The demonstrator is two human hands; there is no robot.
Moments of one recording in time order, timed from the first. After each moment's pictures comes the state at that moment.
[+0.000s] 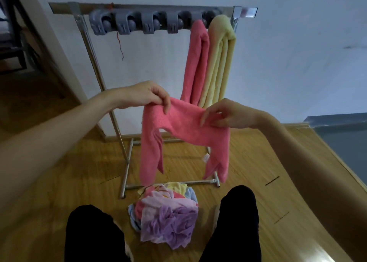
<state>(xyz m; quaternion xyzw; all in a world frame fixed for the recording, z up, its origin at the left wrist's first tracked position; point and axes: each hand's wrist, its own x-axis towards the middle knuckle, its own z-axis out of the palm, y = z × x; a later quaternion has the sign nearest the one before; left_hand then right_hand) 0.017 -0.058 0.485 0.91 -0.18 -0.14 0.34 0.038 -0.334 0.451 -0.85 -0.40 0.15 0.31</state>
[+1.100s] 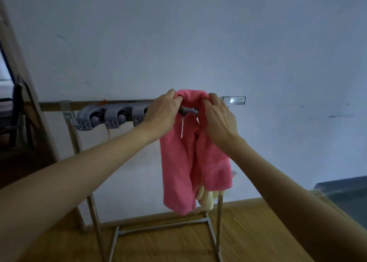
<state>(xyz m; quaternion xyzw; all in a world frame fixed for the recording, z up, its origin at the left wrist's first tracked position) 0.200 -0.107 0.578 0.91 -0.16 0.38 0.00 0.203 -0.272 0.557 -0.91 -0.17 -0.37 0.11</state>
